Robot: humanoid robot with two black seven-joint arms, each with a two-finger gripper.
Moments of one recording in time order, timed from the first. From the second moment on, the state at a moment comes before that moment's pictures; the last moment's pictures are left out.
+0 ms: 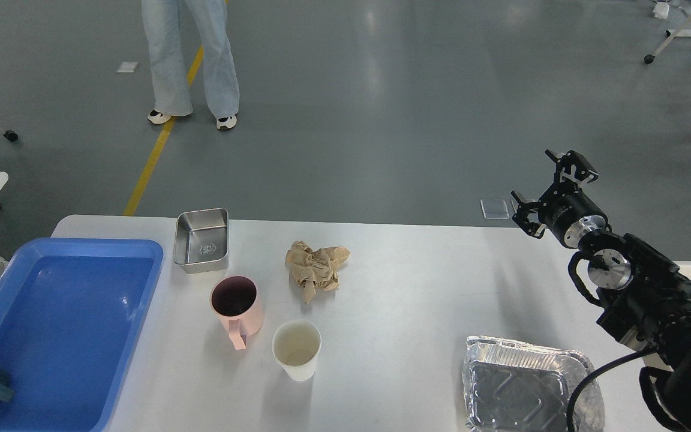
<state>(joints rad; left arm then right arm) 0.50 0.64 -1.74 -1.70 1.68 -0.25 0.36 0.86 -0.14 0.55 0.12 0.21 0.49 0.20</state>
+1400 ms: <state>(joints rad) 0.55 1.31 -1.19 -1.76 1.86 -0.32 0.23 0.85 -0.14 0.45 0.13 0.20 0.50 0.19</state>
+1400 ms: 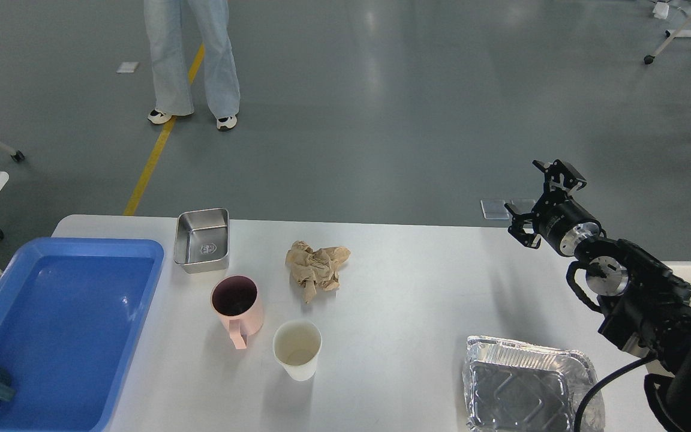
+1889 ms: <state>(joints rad) 0.40 1.22 -1.27 -1.76 1.45 -0.29 0.28 0.86 -0.14 0.43 0.13 0.20 0.50 0.19</state>
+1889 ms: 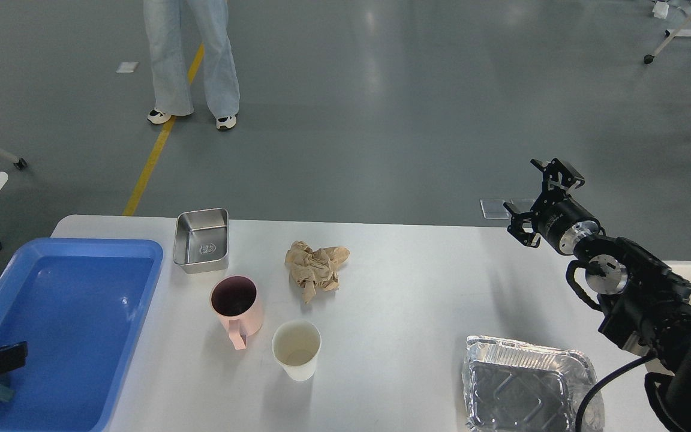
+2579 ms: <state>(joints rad) 0.40 1.18 -1.25 -1.75 1.50 -0.34 0.29 0.86 -0.12 0.43 0.13 0.20 0.50 0.20</state>
